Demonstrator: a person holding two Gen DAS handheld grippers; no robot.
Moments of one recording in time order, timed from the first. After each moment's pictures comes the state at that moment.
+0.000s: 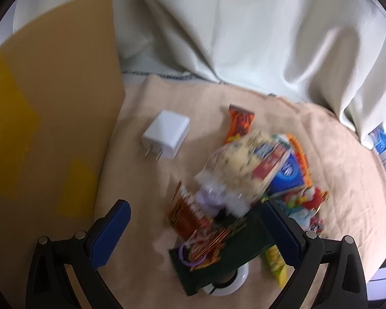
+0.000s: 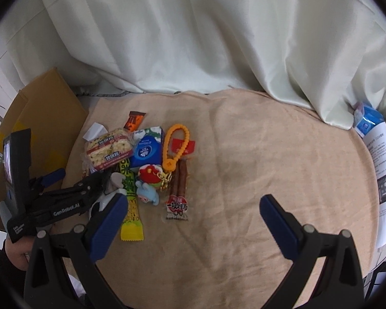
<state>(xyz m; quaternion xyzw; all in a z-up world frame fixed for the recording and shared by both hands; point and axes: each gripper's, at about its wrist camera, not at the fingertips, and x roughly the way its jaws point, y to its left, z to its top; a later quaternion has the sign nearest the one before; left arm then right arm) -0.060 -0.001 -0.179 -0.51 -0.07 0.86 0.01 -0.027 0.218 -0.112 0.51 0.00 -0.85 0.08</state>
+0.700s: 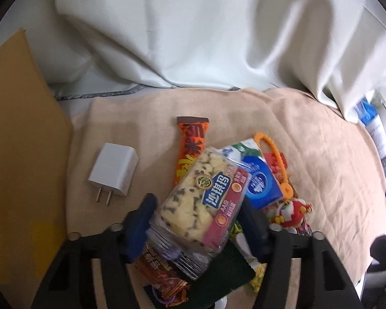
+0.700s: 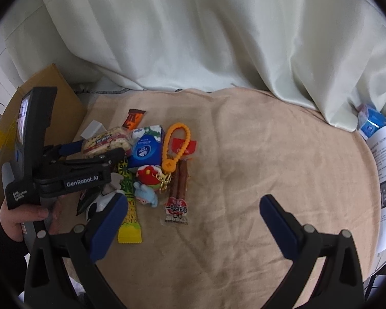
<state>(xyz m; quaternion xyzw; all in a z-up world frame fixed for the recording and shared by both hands) -0.095 0.036 -0.181 -0.53 0.00 0.84 0.11 -0.035 0.216 -0.119 0.52 0.01 -0.85 0.09</state>
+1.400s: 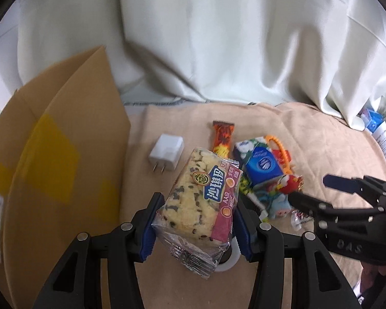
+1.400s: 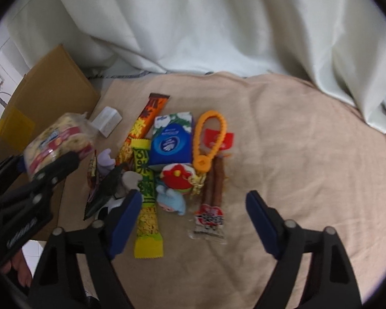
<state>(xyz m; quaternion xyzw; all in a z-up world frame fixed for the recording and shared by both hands) -0.024 0.013 -0.135 -0.49 0.01 0.87 0.01 -0.056 0.176 -0.160 0.54 0.00 -0.83 0.15</state>
